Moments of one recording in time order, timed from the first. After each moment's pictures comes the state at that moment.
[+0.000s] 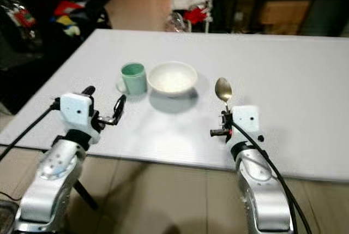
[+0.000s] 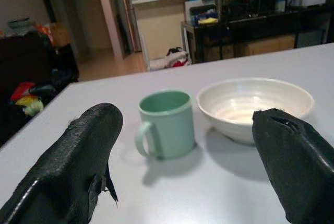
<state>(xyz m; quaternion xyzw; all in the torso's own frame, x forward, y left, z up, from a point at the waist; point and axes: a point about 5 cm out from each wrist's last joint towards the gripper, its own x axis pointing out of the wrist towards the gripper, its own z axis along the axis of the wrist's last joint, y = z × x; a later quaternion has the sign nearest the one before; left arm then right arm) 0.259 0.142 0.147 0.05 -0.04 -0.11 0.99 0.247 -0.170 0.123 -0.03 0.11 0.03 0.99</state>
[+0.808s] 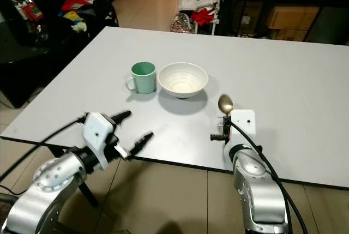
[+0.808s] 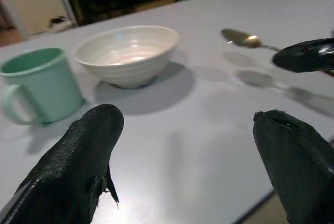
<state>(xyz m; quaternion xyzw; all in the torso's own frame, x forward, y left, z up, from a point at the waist) 0.228 0.116 0.129 0.07 0.05 -0.36 0.93 0.250 -0.177 0.102 -0.03 0.23 -0.03 0.97</state>
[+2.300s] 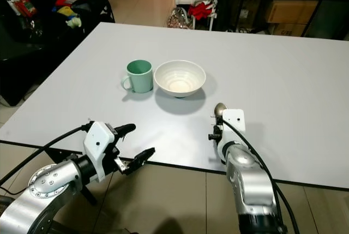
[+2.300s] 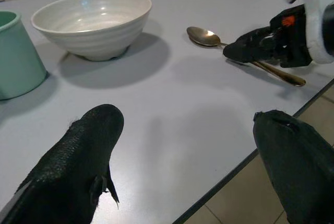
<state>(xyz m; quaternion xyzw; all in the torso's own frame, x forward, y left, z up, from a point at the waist) 0.214 0.120 0.126 0.07 0.09 -0.39 0.91 0.265 -0.169 0.091 -0.02 0.25 -0.01 0.97</state>
